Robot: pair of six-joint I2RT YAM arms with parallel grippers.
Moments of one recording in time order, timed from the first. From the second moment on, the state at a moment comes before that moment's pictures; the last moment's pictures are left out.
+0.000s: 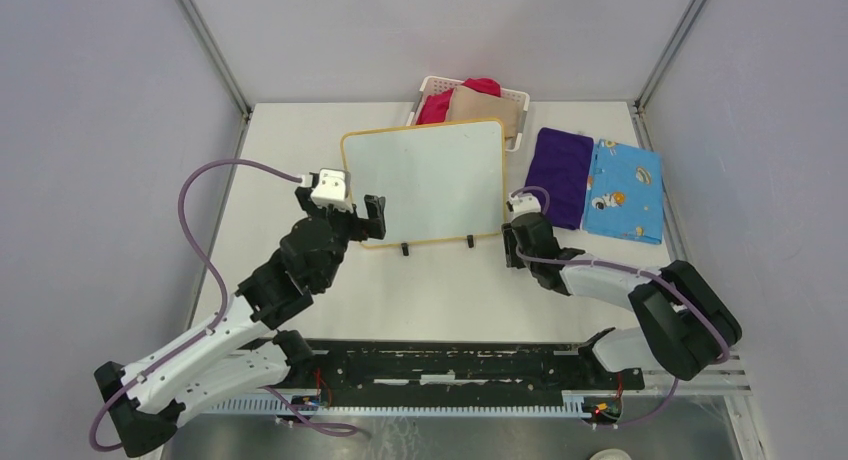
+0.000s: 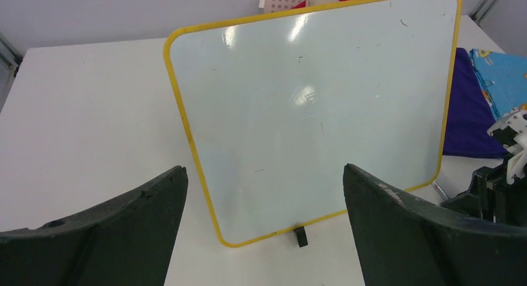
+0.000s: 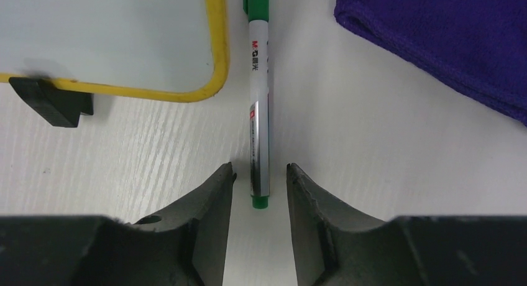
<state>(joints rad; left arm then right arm) -0.86 0.75 0.76 -0.12 -0.65 -0.14 0.57 1.36 0.47 0.12 0.28 0.23</state>
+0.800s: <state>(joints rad) -0.86 0.73 0.74 -0.10 -0.63 -0.12 0.53 0.97 0.34 -0.12 0.34 0.24</state>
